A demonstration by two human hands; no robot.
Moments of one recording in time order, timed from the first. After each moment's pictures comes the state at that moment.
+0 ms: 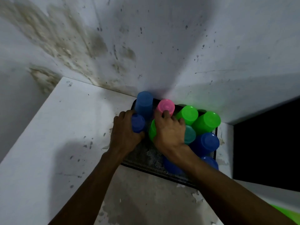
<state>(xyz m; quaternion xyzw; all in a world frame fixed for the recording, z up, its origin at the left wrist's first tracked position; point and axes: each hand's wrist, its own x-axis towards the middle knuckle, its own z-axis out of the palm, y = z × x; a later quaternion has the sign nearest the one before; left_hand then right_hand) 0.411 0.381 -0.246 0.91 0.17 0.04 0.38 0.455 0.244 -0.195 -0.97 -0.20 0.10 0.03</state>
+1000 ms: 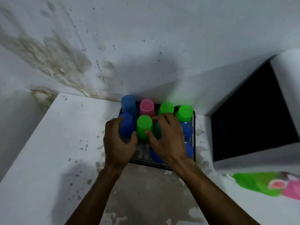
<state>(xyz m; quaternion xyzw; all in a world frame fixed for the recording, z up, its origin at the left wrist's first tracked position) 0.353 0.324 -0.194 0.87 0.13 0.24 0.40 0.401 0.173 -0.170 -0.93 -0.16 -0.07 0.32</state>
